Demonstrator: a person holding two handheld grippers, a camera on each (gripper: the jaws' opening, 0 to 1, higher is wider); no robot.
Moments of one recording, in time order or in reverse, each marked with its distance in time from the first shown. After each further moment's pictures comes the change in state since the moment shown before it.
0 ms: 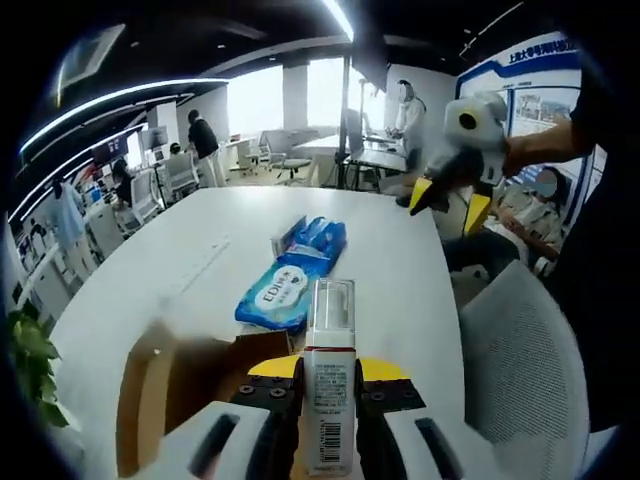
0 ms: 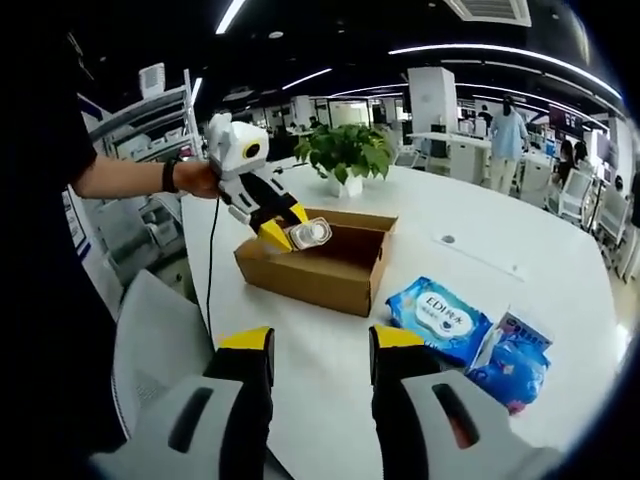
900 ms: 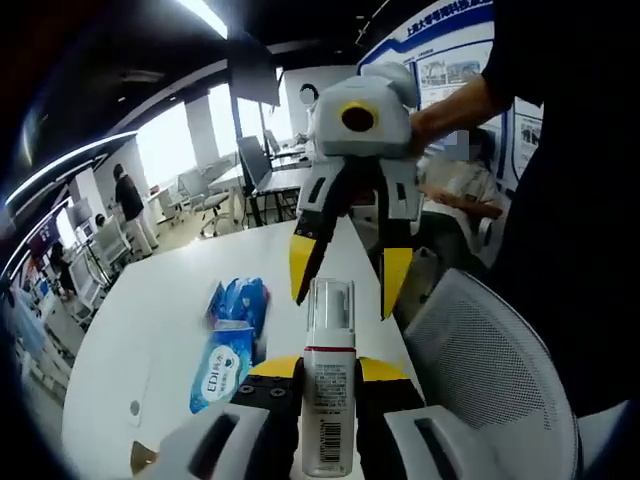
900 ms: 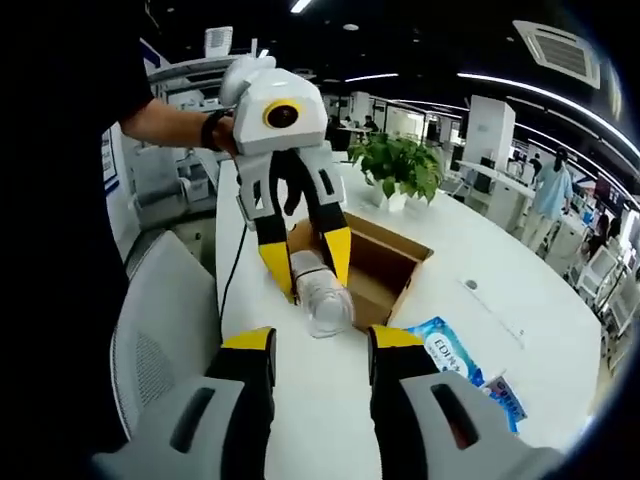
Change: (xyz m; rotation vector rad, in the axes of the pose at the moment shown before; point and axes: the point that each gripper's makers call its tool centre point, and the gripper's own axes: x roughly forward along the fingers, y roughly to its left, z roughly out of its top) left arm 0.019 -0.095 0.076 0.302 -0.038 -0.233; right arm 0.000 0.031 0.017 -0.308 0.043 0.133
